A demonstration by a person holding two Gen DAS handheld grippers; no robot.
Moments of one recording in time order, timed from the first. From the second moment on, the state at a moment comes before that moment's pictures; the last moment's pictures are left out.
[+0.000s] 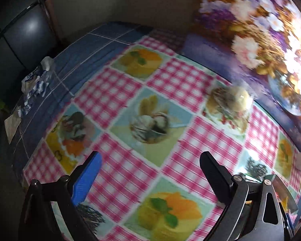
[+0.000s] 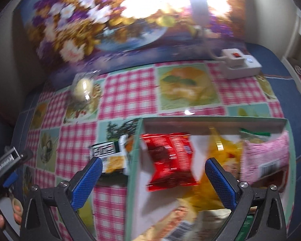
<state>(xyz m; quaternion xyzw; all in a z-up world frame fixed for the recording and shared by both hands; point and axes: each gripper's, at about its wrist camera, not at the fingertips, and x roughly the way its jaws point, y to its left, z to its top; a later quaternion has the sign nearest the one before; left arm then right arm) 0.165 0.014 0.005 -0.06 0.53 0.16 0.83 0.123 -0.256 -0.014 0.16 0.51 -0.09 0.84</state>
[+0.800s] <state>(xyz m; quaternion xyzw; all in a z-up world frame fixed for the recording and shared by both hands) 0.179 0.008 -0.030 -0.04 0.57 0.12 0.81 0.154 -0.186 -0.029 0.11 0.52 -0.02 0.84</state>
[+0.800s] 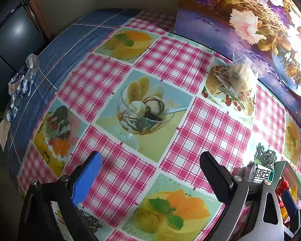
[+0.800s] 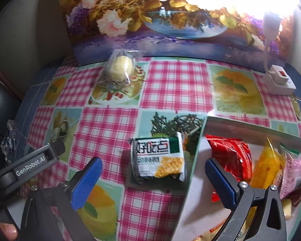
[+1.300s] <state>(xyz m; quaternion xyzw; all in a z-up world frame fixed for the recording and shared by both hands) 0.182 0.015 -0.037 -0.07 0.58 0.11 0.80 0.162 -0.174 -0.052 0.11 0.54 0.00 0.84</state>
